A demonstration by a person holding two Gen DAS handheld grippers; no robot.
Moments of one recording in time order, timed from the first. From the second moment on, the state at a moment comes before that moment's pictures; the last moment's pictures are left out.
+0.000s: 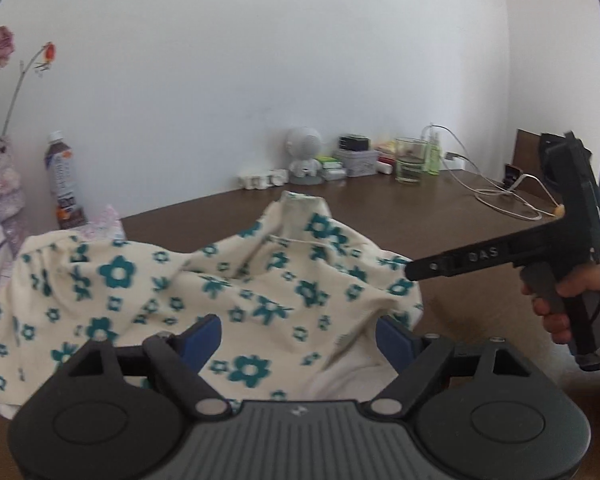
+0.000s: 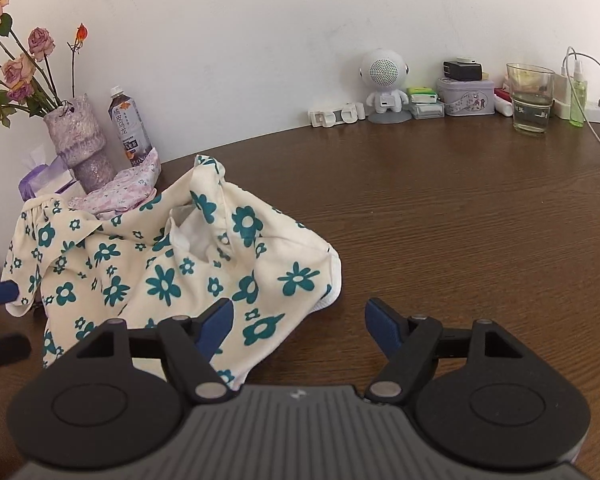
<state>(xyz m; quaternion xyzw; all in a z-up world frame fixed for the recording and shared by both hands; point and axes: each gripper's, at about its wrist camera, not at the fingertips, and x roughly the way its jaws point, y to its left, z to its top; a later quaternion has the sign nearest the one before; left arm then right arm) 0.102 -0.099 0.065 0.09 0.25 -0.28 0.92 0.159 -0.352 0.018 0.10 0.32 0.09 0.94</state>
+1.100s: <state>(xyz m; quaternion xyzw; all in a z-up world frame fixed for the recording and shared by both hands) 0.146 0.020 0.086 -0.09 0.30 -0.24 0.92 0.102 -0.254 0.013 -0.14 0.26 0.13 0.94</state>
